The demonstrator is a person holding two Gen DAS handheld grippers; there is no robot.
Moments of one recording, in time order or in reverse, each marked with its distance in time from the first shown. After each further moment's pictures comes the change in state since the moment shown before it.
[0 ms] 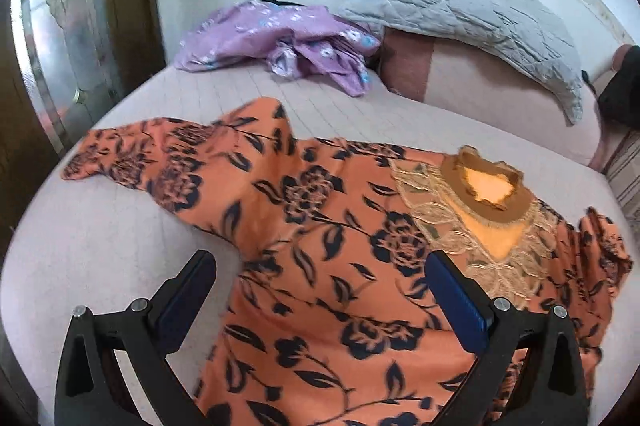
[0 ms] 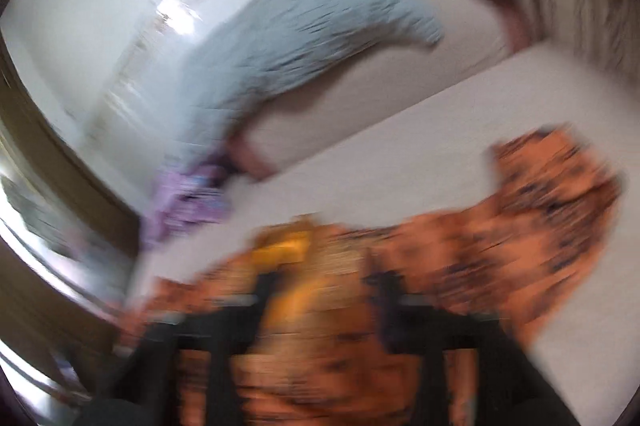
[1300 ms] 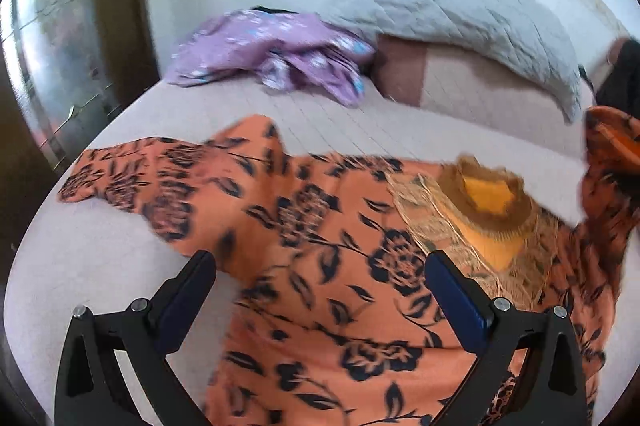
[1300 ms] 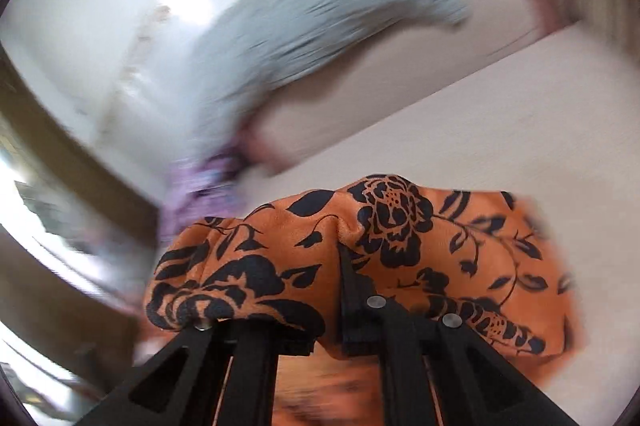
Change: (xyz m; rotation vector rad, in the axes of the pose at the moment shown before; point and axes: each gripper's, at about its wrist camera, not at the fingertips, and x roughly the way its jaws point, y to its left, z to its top) left arm 0.000 0.008 0.019 0.008 -0.029 0.010; right arm 0.054 0.056 0.005 0.118 0.176 0.390
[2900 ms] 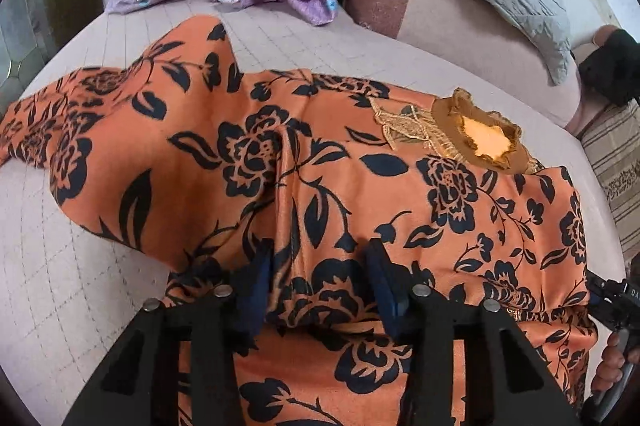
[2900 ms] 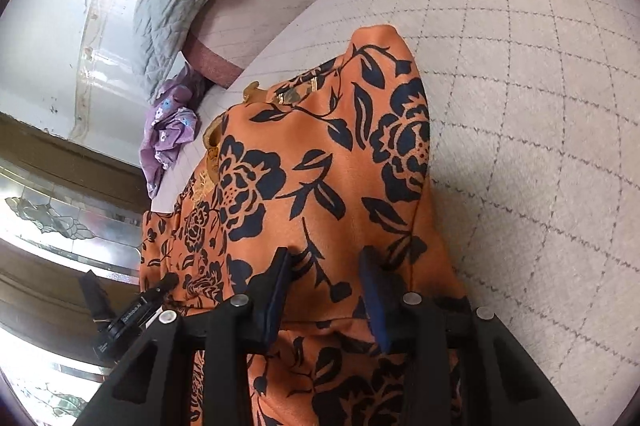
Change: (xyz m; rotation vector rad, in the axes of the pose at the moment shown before) left arm 0.077 -0.004 -0.017 0.035 0.233 -0.186; right arm 0.003 -0.112 -0.103 0.153 0.195 -0.100
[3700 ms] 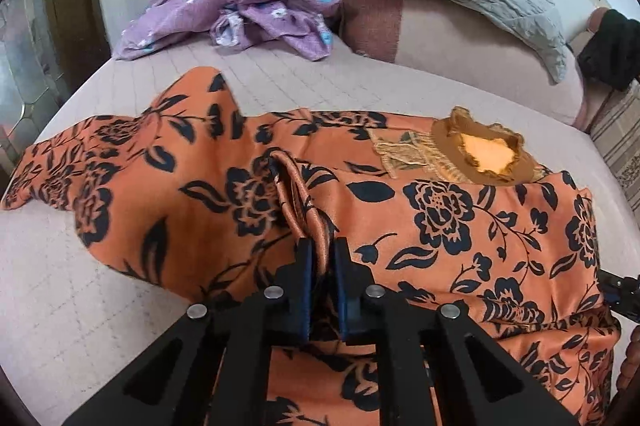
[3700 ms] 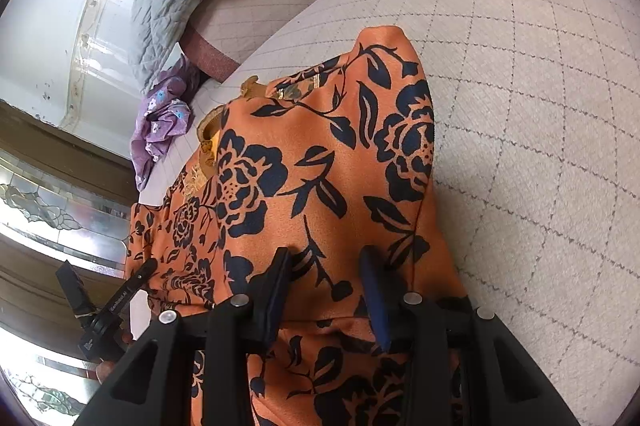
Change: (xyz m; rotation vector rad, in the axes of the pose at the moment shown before) left arm -0.009 -0.009 0.006 0.066 -0.094 0.089; right arm 0.001 0.011 -0.001 -0.053 -0.005 -0.061
